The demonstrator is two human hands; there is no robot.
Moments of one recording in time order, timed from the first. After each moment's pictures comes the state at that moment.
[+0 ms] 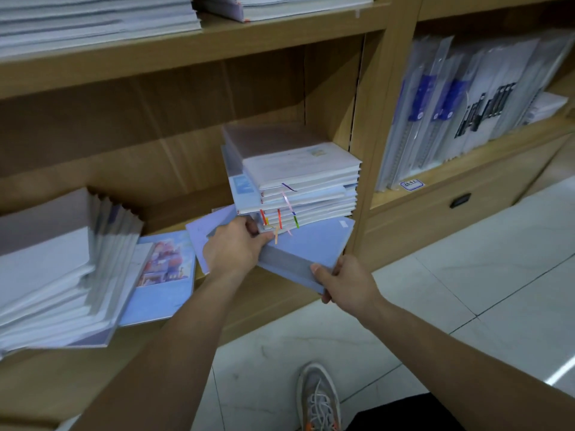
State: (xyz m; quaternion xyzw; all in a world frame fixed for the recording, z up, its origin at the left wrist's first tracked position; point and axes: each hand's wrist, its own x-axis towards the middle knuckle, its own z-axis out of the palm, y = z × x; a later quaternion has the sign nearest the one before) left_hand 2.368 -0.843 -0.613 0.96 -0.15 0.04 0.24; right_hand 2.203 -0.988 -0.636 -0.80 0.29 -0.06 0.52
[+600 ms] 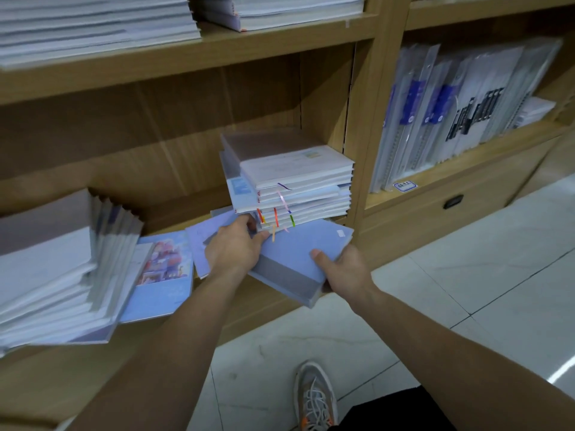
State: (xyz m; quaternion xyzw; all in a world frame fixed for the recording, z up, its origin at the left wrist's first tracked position) left_hand 2.364 -0.846 -0.615 0.96 -0.17 0.04 0.22; right_hand 2.215 -0.998 -0.650 -0.68 0.32 -0.15 0.64
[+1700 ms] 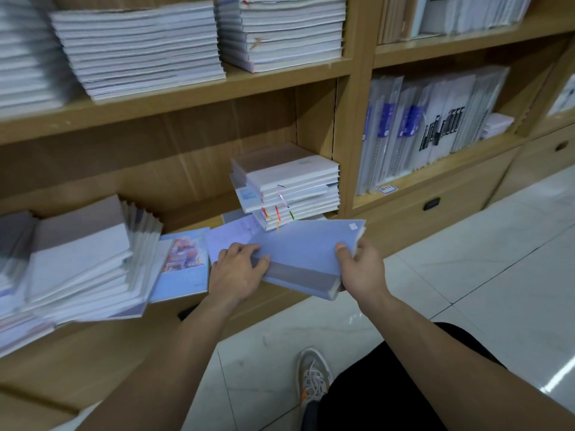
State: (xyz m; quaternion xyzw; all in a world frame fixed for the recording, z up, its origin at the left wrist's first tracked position) left_hand 2.298 -0.776 -0.614 0.95 -0.27 -0.03 0.18; right_hand 2.135 -0.957 -0.593 -0.69 0.34 -0.27 0.58
